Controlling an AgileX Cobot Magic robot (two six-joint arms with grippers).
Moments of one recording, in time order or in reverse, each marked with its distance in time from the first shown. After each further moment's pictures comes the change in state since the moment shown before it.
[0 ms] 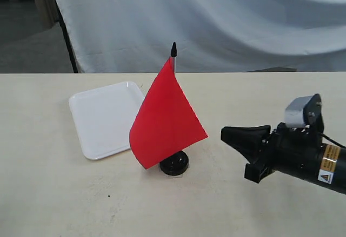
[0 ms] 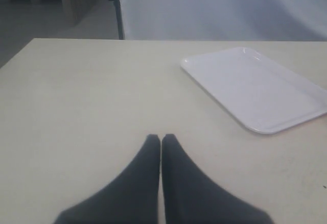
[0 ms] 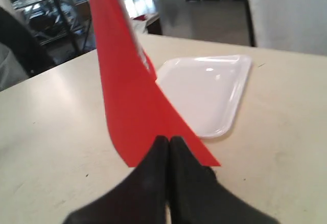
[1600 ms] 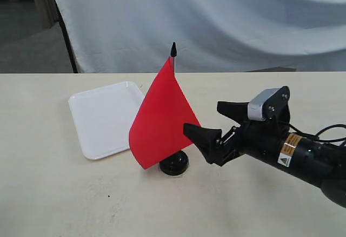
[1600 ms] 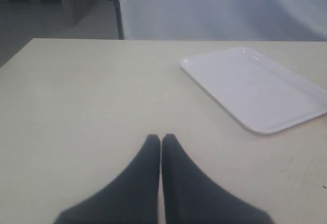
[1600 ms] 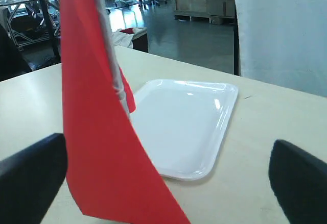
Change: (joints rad) left arm 0.000 0.000 0.000 0.000 0.000 0.000; right arm 0.186 0.138 -0.120 0.283 -0.013 -0.210
